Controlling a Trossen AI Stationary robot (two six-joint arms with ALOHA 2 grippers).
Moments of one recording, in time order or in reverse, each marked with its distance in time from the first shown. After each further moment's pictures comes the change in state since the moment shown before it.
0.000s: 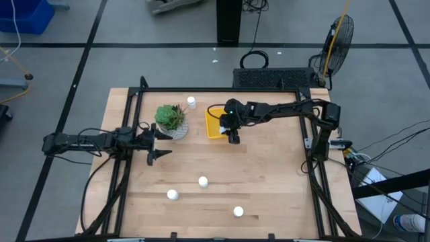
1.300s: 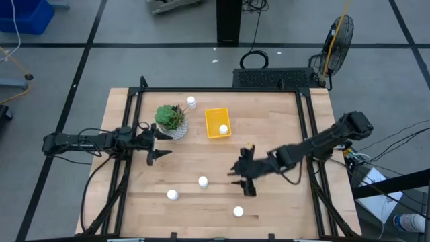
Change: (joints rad) left arm 0.000 0.000 0.000 0.000 0.002 -0.005; right arm 0.708 -0.315 -0.111 -0.047 0.390 0.656
